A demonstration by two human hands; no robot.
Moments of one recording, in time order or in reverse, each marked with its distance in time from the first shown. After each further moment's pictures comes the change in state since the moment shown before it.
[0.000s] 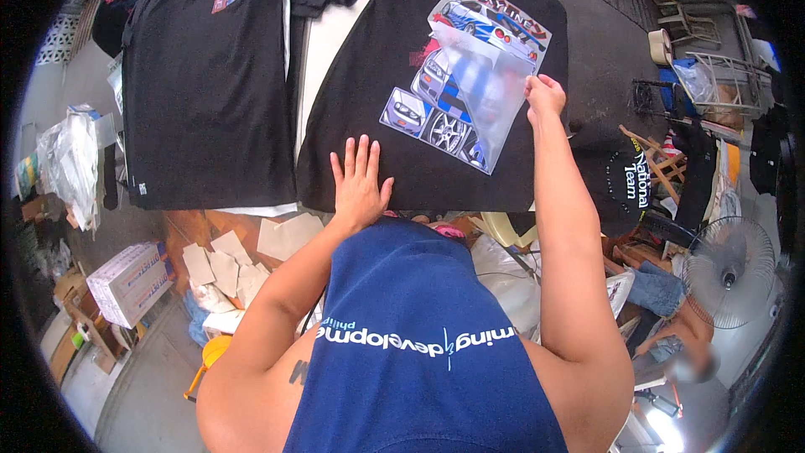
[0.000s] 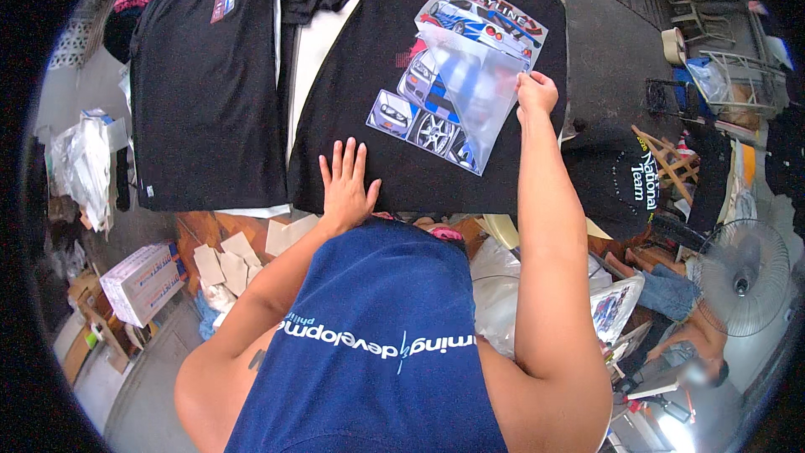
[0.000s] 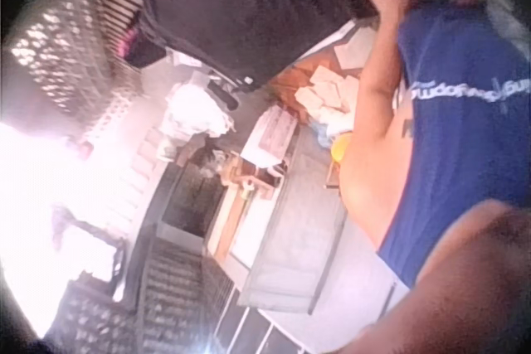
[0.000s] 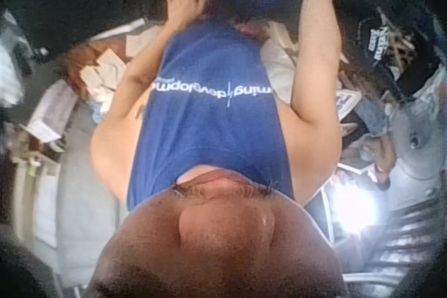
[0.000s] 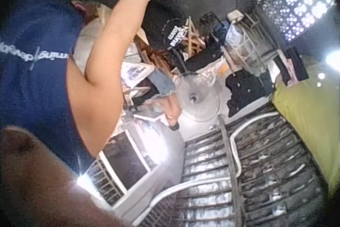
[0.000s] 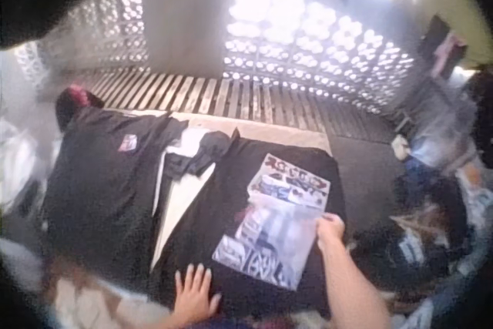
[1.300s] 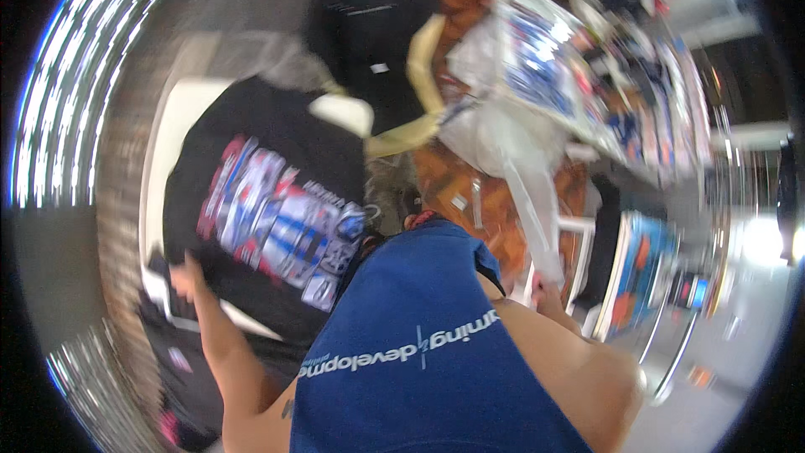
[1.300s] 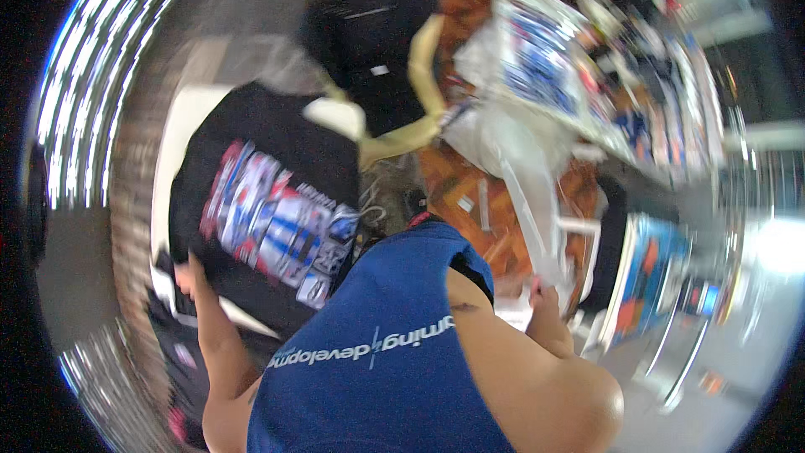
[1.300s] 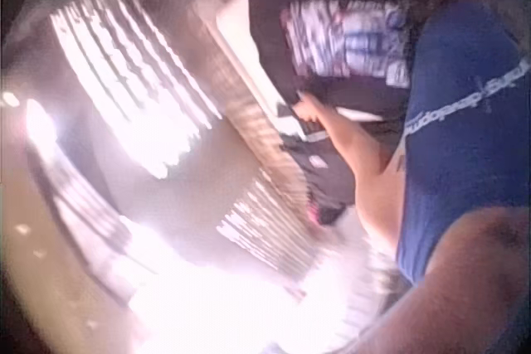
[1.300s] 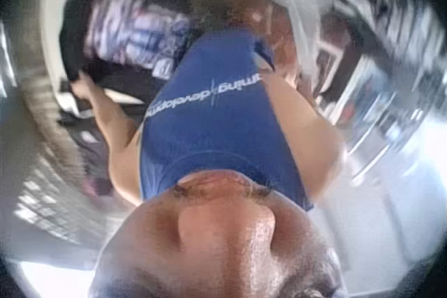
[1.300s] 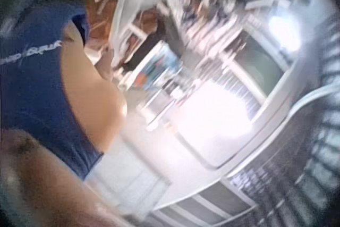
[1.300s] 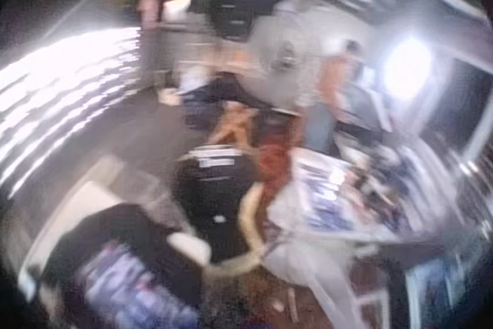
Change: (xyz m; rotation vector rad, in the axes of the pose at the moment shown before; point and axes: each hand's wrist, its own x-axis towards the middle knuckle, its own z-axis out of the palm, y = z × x) left_hand 0.352 -0.042 -0.063 0.276 0.079 -0.245; right_hand -0.718 0.460 -0.326 -0.116 0.875 0.939
